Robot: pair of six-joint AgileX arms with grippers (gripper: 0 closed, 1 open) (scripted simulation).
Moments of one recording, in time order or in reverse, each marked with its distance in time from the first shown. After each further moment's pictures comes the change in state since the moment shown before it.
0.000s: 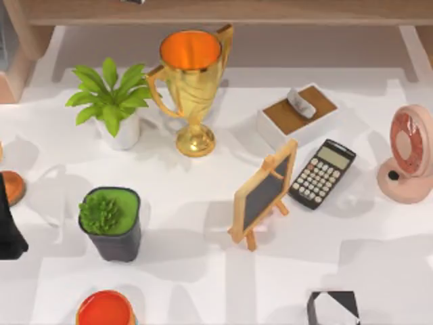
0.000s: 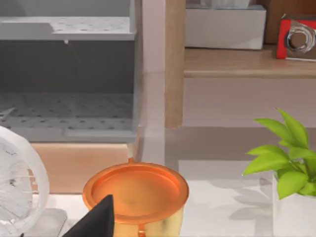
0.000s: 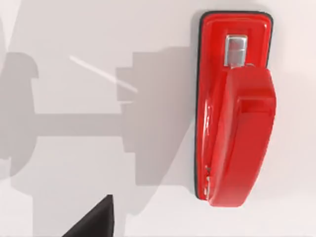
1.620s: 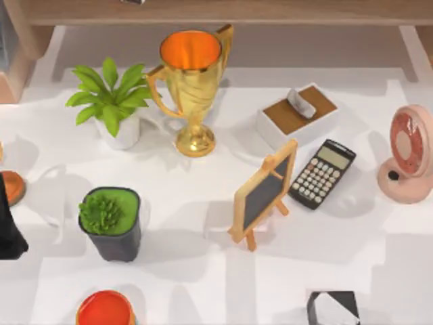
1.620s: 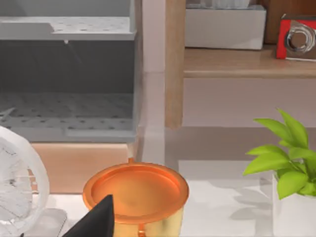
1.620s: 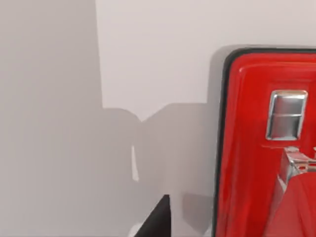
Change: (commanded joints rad) left arm 0.000 0.000 0.000 0.000 0.000 0.000; right arm 0.003 0.134 -0.182 0.316 0.000 0.006
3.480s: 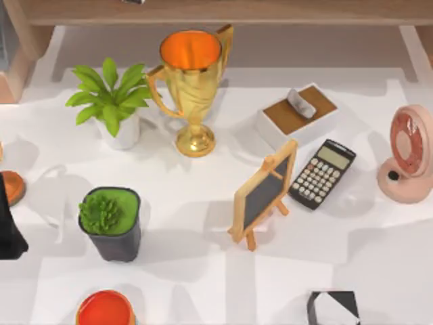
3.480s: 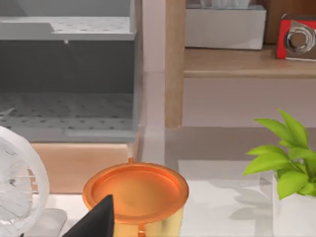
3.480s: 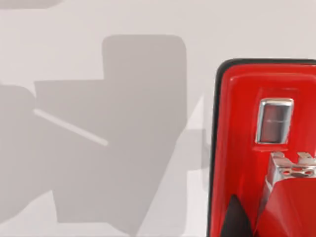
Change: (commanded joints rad) left arm 0.000 0.000 0.000 0.000 0.000 0.000; right arm -0.016 -0.089 0.162 -0.158 0.007 0.002
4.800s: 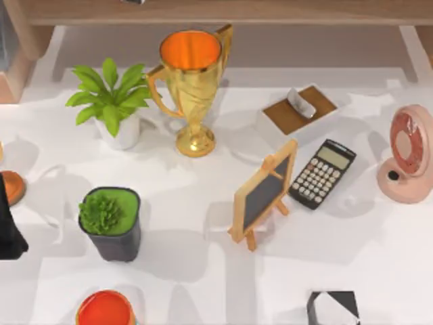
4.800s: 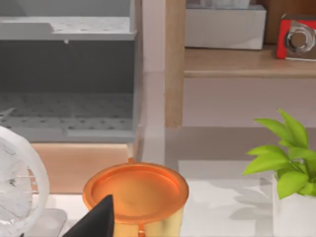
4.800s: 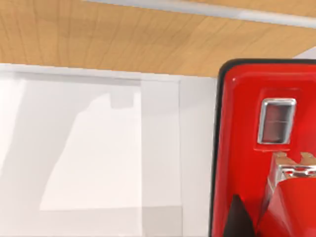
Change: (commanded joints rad) left arm 0.000 0.000 0.000 0.000 0.000 0.000; right arm -0.122 0.758 1.809 -0.528 0.028 0.048
